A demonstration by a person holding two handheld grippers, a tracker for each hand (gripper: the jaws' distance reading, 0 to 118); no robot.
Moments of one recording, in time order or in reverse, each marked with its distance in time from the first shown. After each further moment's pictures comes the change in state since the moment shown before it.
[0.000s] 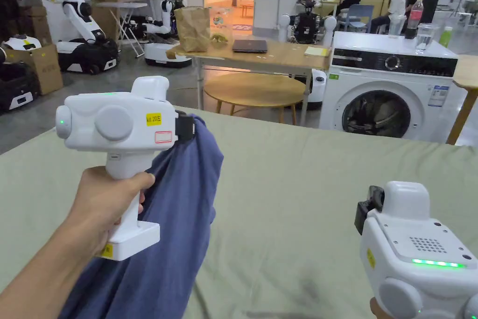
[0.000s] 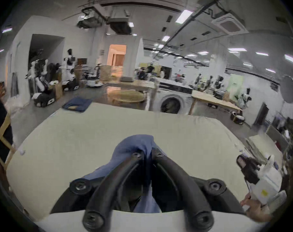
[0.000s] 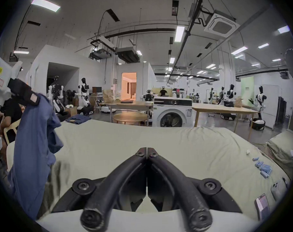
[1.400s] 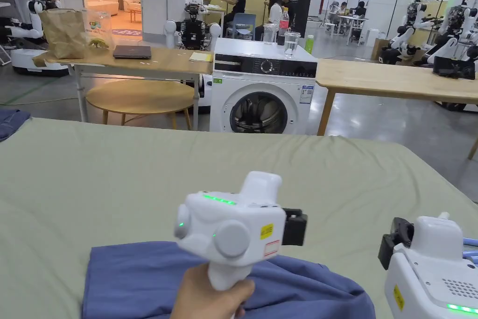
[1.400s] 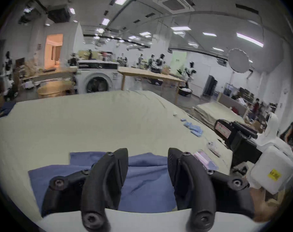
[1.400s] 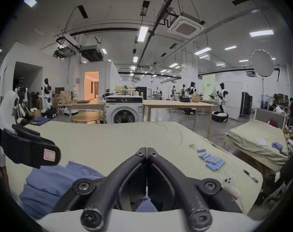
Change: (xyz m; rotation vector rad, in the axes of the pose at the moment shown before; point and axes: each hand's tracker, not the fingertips) left arm 0.268 -0.127 -0.067 -0.139 -0.475 -0.177; right arm 0.166 -0.014 0.101 -0.008 -0.360 -0.045
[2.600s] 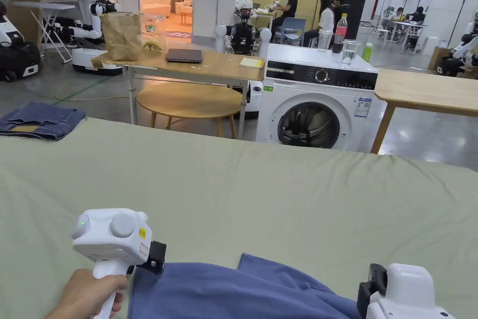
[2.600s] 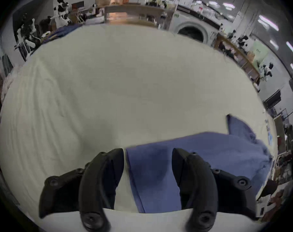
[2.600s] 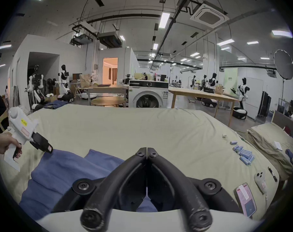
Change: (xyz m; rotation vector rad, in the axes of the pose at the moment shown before) left arm -0.342 -0.069 -0.025 -0.516 0.507 0.425; right arm -0.101 -0.040 -0.059 -0.137 0.170 0.067
